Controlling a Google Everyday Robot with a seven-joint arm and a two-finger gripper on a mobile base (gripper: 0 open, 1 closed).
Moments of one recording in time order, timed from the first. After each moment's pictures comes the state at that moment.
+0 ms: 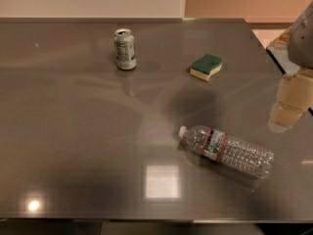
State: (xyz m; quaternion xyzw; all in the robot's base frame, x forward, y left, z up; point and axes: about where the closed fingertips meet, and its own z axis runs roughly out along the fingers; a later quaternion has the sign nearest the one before) arm 0.438 -0.217 0.976 -0.60 0.78 -0.03 0.16
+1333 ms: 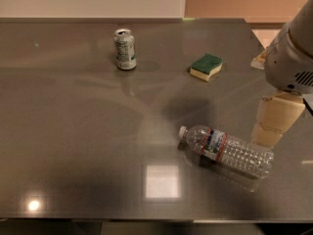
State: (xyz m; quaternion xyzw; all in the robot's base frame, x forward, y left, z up) arm 0.417 -0.189 0.952 -0.61 0.78 -0.04 0.13
